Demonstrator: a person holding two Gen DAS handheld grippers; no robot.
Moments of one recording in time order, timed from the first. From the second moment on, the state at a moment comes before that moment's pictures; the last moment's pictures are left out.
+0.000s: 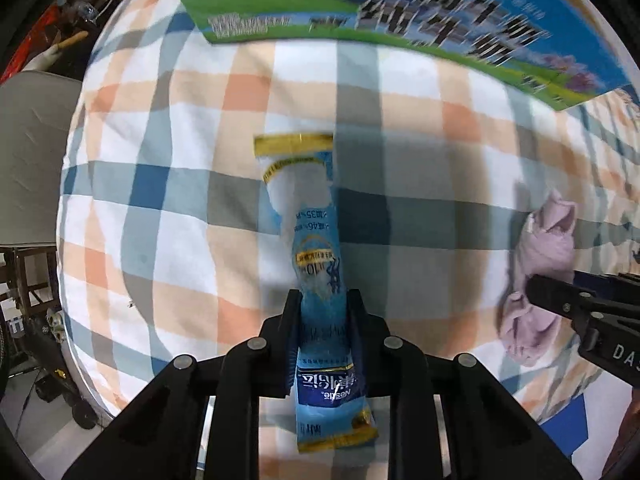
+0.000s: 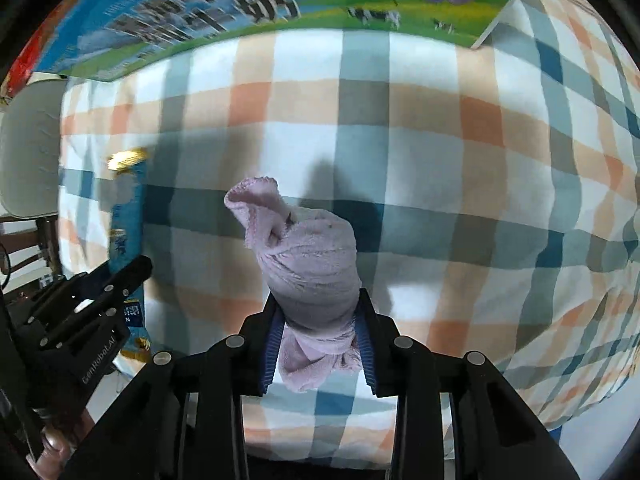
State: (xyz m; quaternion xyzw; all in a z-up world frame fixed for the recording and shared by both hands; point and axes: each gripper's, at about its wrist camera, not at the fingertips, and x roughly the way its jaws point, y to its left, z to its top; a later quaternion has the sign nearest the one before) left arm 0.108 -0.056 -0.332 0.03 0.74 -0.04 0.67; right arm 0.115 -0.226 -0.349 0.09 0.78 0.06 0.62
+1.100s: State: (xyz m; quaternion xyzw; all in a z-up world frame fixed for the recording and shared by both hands) left arm 0.099 -0.047 -0.349 0.01 0.81 -0.10 0.58; right arm 0.135 -0.232 -0.317 0.09 0.77 0.07 0.63
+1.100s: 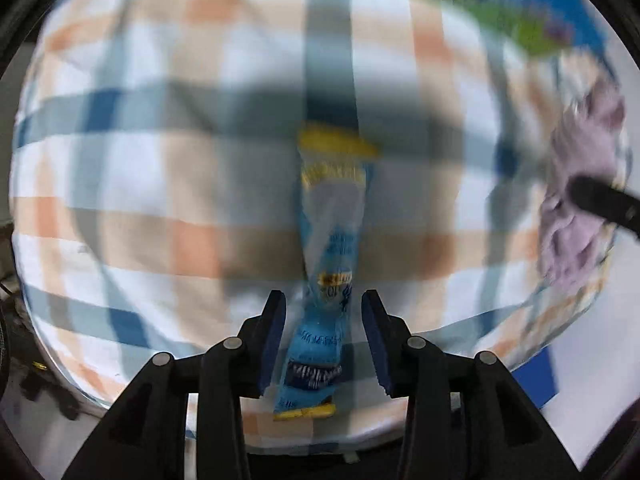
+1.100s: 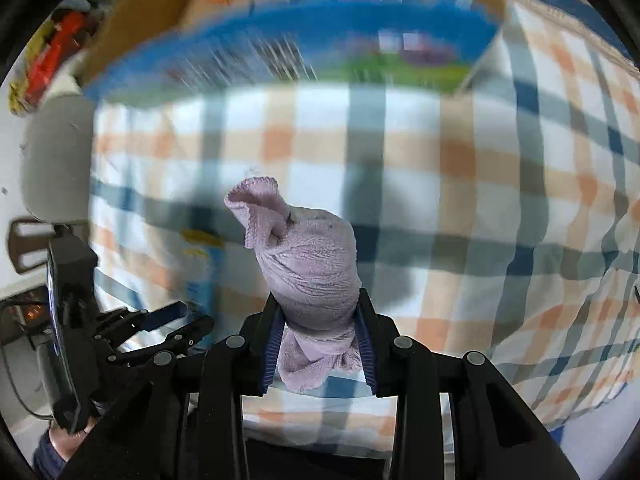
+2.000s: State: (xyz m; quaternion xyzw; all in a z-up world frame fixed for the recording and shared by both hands) left arm 0.167 -0.054 -0.204 -0.06 0.69 -0.13 0.71; right arm 0.147 -0.233 -0.237 0.14 0.72 0.12 0.67
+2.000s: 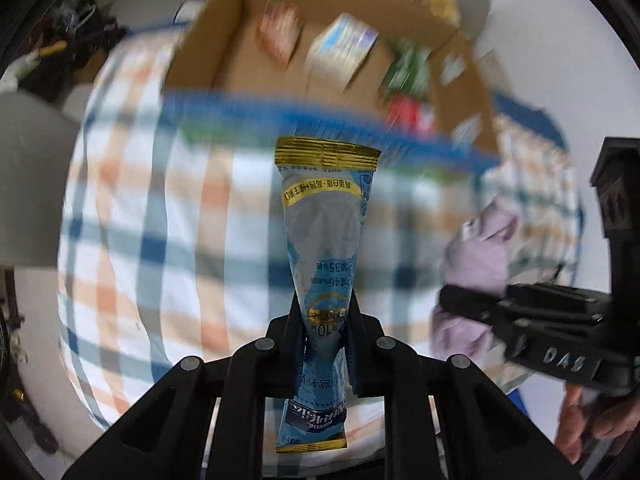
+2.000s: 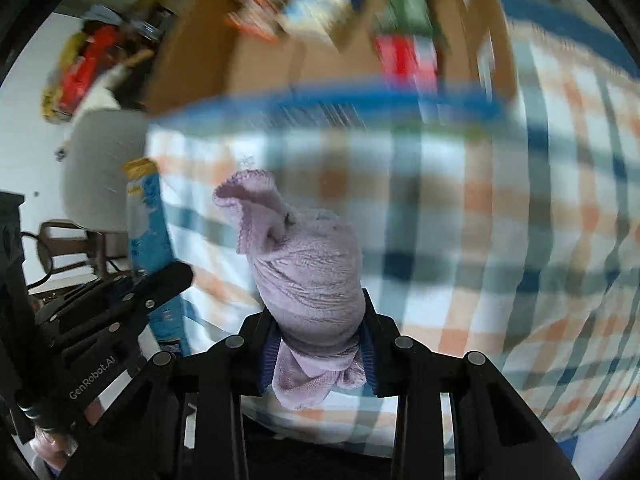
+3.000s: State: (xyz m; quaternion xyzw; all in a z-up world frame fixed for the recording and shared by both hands) left arm 0.400 -0.072 -0.303 -0.01 0.75 -0.10 0.65; right arm 0.352 -0.223 -0.303 0.14 0.74 0.02 0.66
